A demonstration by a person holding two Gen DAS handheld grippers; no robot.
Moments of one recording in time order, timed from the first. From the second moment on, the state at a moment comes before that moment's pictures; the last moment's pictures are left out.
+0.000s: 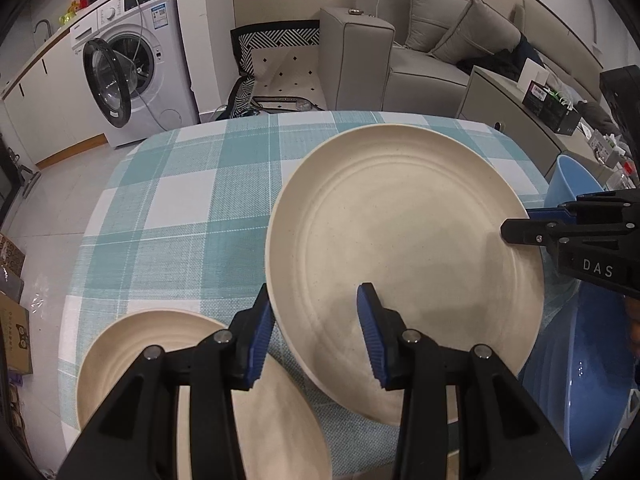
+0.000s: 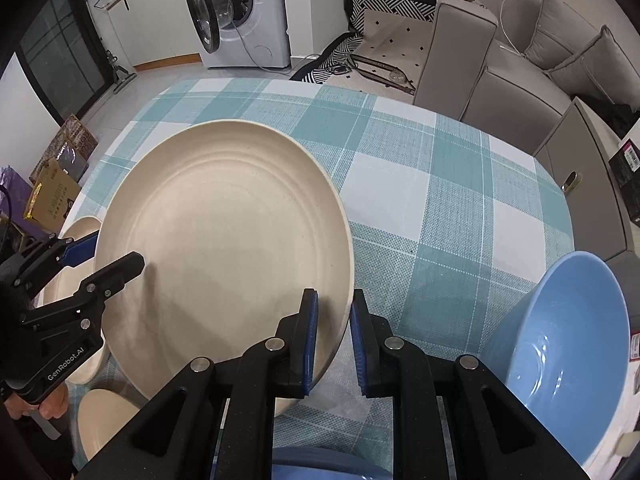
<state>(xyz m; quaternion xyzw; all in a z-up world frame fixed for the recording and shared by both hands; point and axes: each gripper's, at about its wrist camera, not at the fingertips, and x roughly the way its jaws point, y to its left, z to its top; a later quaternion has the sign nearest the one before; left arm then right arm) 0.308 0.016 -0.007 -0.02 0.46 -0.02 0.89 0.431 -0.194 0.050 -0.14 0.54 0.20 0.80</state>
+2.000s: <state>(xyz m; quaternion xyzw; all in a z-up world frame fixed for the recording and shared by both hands) 0.160 0.035 0.082 -0.03 0.33 -0.01 0.94 0.285 -0.195 0.162 -0.13 0.41 0.25 0.86</state>
